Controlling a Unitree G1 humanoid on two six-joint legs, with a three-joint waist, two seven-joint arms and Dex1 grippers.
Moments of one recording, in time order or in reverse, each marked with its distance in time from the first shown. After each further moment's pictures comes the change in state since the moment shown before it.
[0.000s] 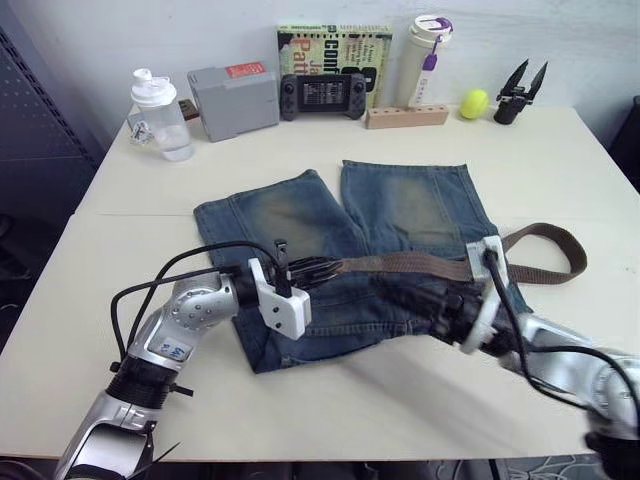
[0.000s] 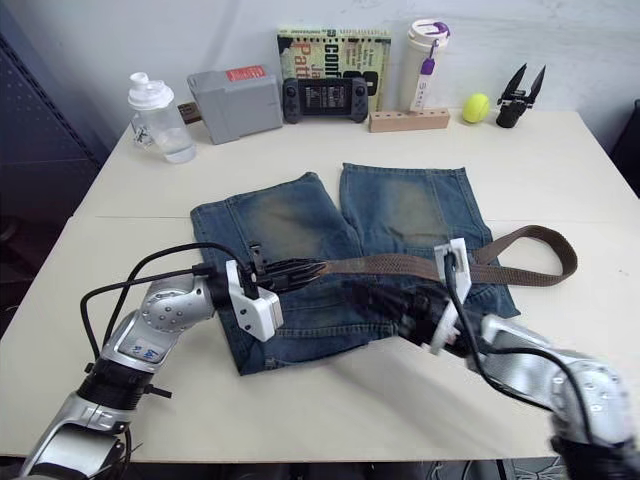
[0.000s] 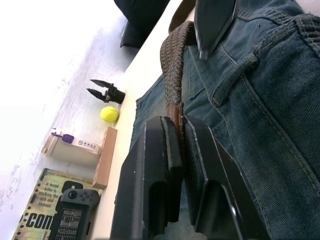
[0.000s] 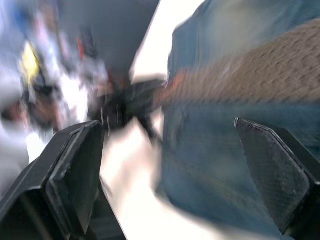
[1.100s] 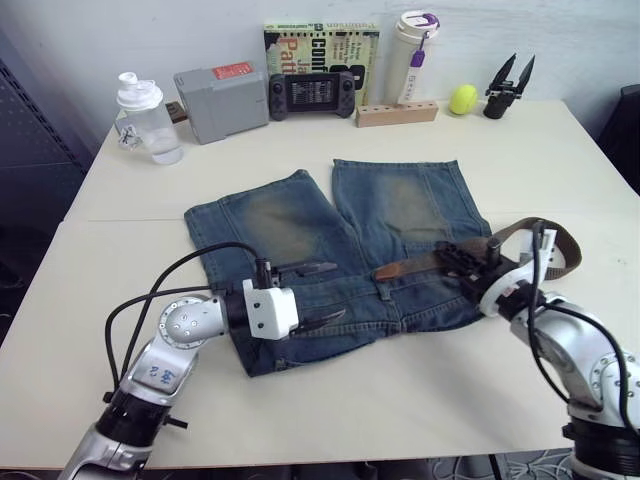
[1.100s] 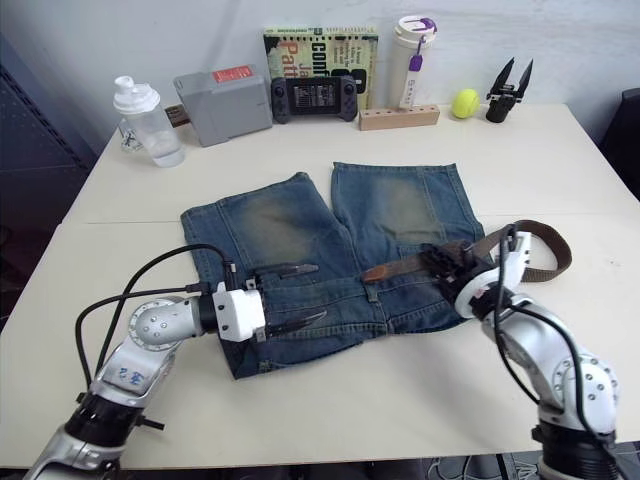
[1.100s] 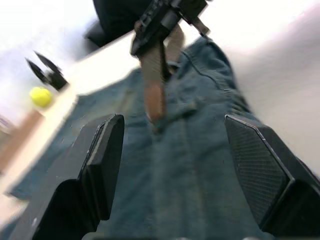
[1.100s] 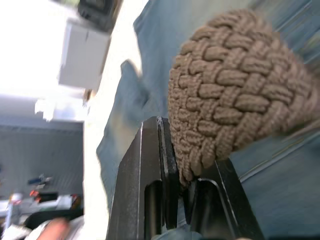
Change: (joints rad) left arm 0.210 0.038 0.015 -0.243 -0.438 0.452 -0.211; right arm -0.043 -0.057 -0.219 0.242 0.023 -0.109 -0.183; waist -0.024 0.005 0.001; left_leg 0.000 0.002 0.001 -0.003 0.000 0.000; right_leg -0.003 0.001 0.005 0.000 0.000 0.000
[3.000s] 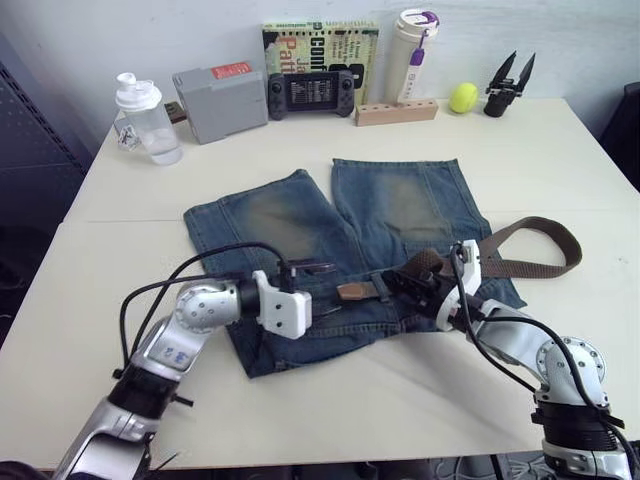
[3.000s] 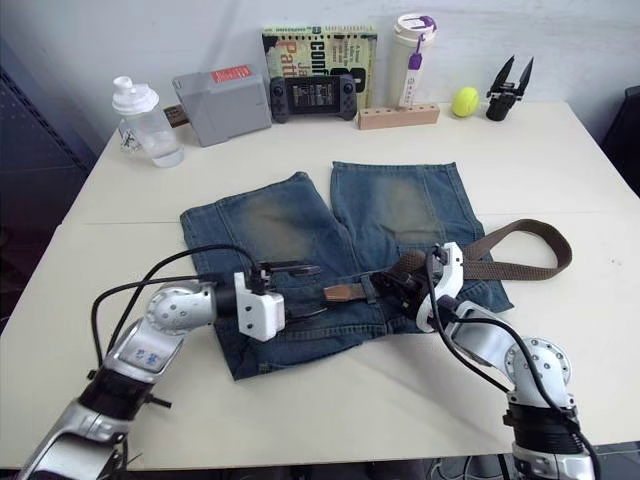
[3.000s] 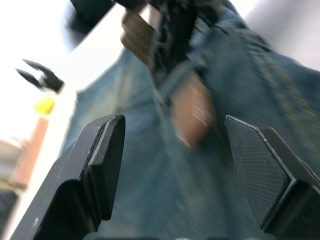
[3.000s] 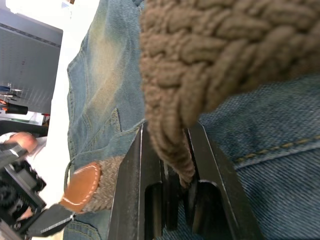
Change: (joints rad) left arm -0.243 -0.067 -0.081 0.279 0.326 -0.303 0.055; right arm -0.086 0.120 0.157 0.052 -0.394 0.267 0.284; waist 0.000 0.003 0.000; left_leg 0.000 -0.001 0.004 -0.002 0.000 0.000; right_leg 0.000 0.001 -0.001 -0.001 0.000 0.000
